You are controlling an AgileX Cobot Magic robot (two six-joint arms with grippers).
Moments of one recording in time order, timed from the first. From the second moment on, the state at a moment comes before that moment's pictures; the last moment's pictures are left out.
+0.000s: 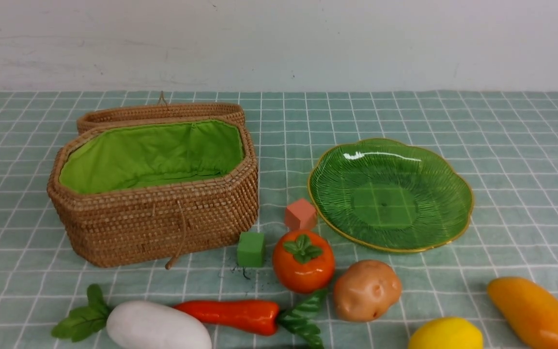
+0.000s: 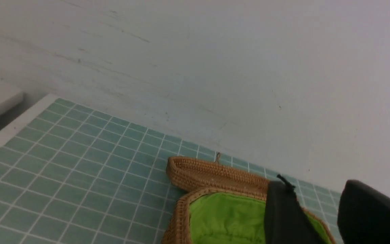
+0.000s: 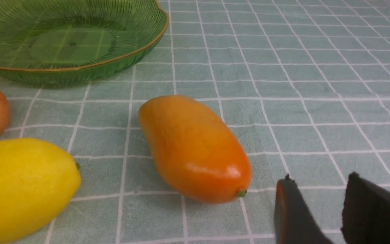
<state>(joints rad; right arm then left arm) -0.10 -0.01 0.02 -0.01 0.39 -0.05 -0.18 0.58 -0.85 0.47 0.48 -0.76</state>
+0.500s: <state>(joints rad) -0.10 -0.01 0.02 -0.01 0.39 -0.05 -0.76 0.91 -0.79 0.51 0.59 -0.51</state>
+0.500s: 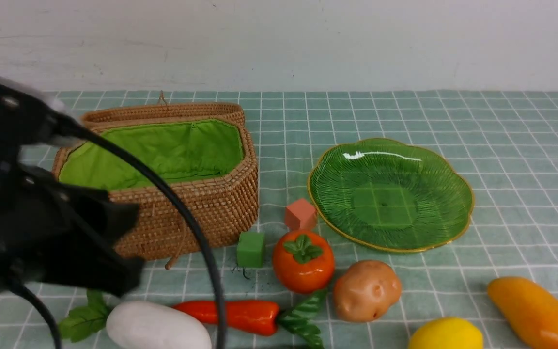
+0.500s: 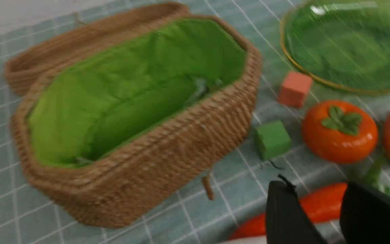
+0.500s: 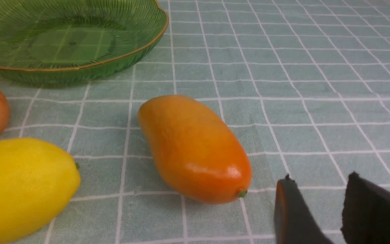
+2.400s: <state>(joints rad) -0.10 -0.01 0.02 -0.01 0.39 -0.05 -0.52 1.54 -0.68 0.27 0.36 0.53</state>
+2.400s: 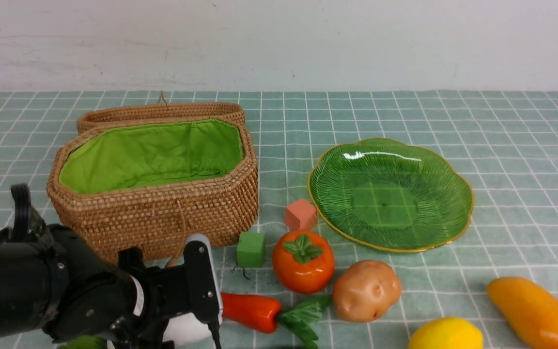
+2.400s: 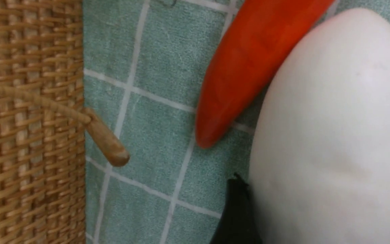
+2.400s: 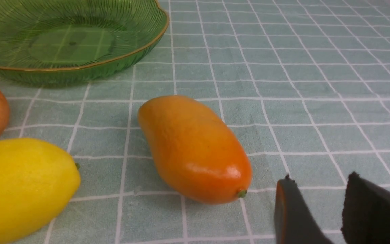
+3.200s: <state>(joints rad) -0.10 -0.01 0.02 -0.01 0.39 -0.05 -0.52 1.48 -0.69 0.21 0.52 0.50</state>
